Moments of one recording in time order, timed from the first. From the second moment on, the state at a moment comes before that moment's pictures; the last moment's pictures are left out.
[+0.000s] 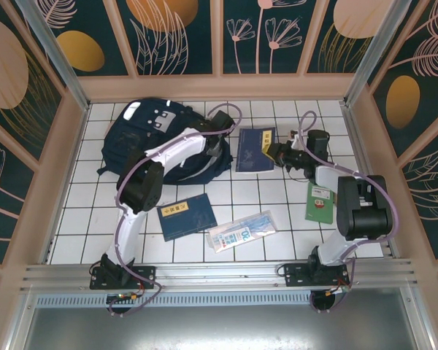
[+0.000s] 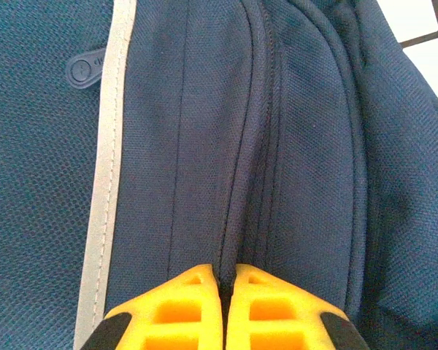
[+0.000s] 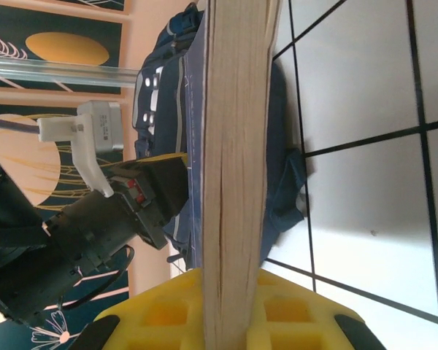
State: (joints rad) left arm -0.64 2.22 1.87 -0.82 -0.48 -0.33; right arm 0.07 1.64 0.79 0.29 -0.91 0.92
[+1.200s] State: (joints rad) left arm -0.33 1.82 1.86 -0.76 0.07 -0.46; right arm 0.60 2.41 1.67 0.59 -0.58 1.33
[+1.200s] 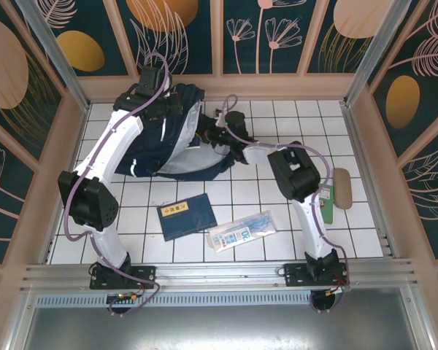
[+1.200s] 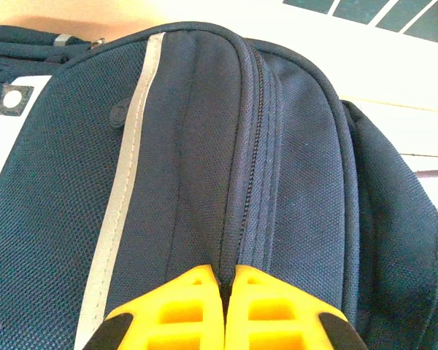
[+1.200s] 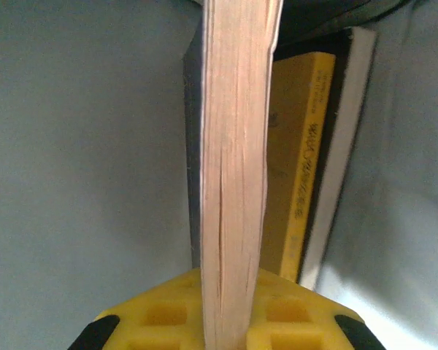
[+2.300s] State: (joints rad) left arm -0.31 1.79 1.75 -0.65 0.13 -0.50; right arm 0.64 2.35 1.85 0.02 -0.59 1.05
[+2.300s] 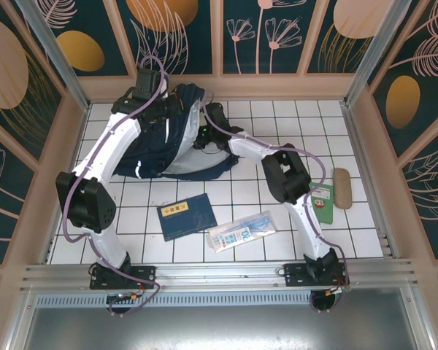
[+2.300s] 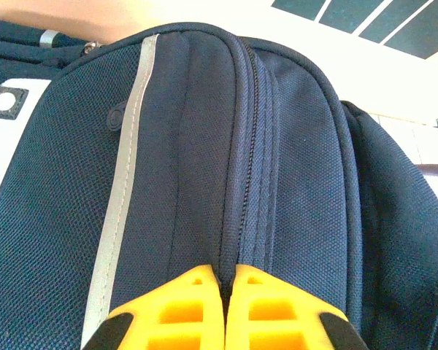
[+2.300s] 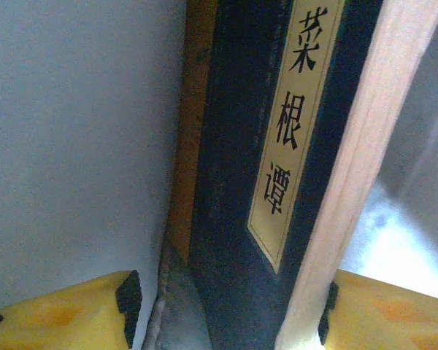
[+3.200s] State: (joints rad) left arm -0.30 1.71 1.63 -0.56 0.15 -0.60; right arm 0.68 2.65 2.22 0.02 -0.63 1.14
